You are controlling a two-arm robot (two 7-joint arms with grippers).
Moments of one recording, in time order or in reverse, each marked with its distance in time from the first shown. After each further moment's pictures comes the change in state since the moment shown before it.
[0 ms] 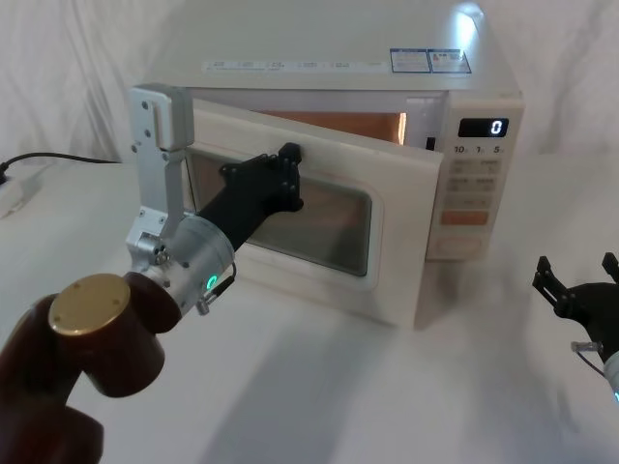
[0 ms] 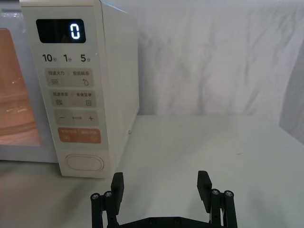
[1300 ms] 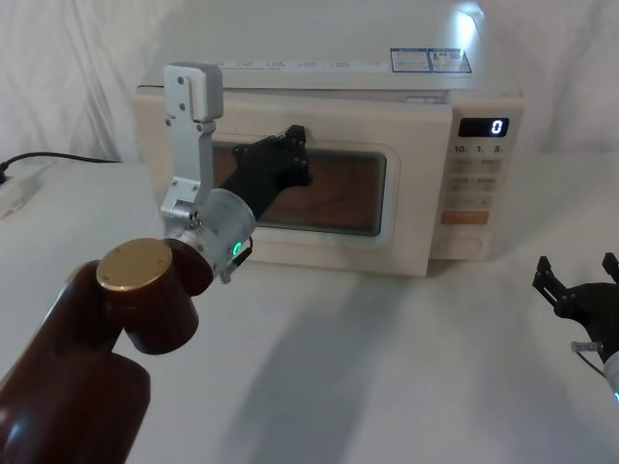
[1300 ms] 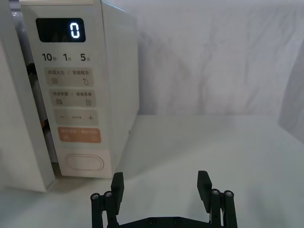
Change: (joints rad) left arm -0.126 -0.129 -0.026 0.212 0.100 -0.012 0.021; right arm 0.000 0.000 0.000 0.000 0.000 0.000 0.000
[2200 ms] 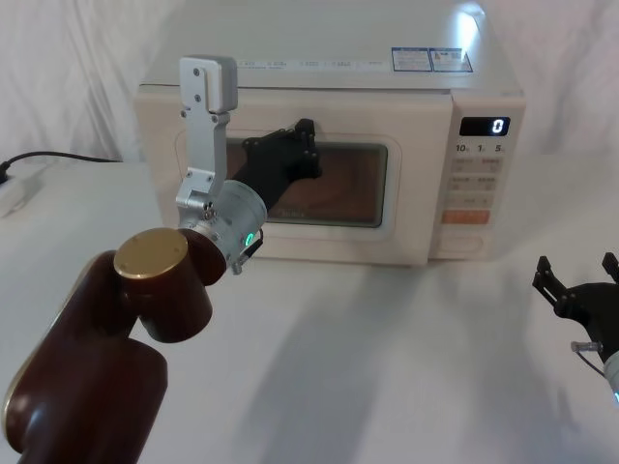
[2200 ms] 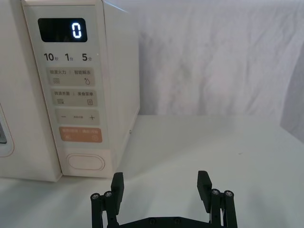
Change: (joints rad) left arm -0.035 -0.045 -0.011 0.060 0.036 -0.010 -0.005; right arm 0.000 0.000 0.000 0.000 0.000 0.000 0.000
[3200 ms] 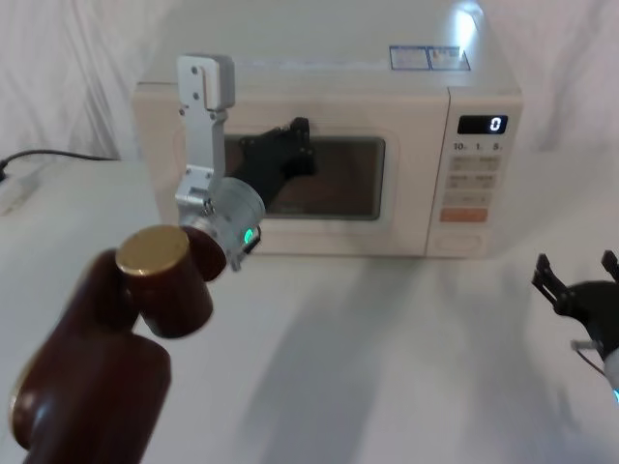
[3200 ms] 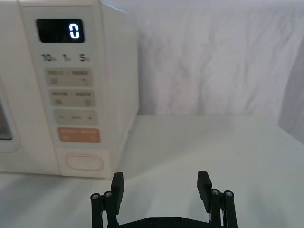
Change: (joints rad) left arm -0.010 -0.019 -0.020 0.034 0.017 -0.004 0.006; right arm 0.000 0.000 0.000 0.000 0.000 0.000 0.000
